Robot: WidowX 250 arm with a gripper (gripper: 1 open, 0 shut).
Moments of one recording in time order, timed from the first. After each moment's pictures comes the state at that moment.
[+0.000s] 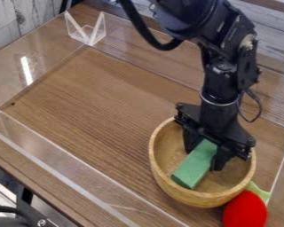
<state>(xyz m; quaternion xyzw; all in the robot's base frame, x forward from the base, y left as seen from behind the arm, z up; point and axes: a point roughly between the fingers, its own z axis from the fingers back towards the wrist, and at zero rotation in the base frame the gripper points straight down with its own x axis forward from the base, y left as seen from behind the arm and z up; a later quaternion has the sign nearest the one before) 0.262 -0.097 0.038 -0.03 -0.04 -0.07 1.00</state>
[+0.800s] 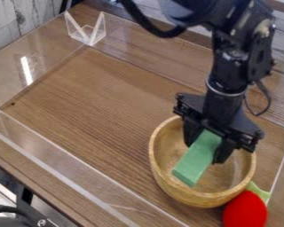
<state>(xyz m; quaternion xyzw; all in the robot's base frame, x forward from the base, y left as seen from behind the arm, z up) 0.255 -0.099 0.065 0.00 -0.05 -0.03 1.00</state>
